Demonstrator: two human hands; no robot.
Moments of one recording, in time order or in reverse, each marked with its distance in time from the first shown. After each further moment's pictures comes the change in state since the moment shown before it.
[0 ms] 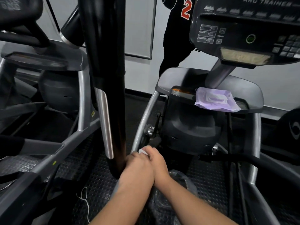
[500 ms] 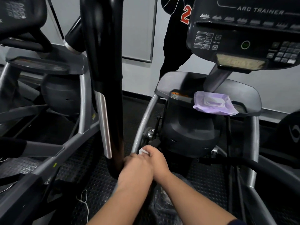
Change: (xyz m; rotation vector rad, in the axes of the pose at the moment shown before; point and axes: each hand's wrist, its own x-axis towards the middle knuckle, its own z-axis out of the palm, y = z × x) left_hand 0.000 -0.002 -0.011 -0.010 -0.048 -0.014; right_hand 0.014 -0.007 -0.011 -0.060 -0.030 0.007
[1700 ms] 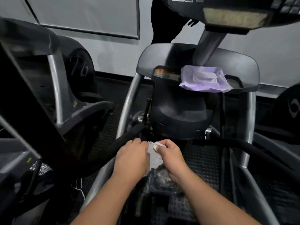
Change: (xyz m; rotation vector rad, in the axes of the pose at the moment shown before) left_hand 0.071 0.060 0.020 -0.620 0.138 -0.071; right_hand -0.009 0.096 -0.071 0.602 0.120 0.357
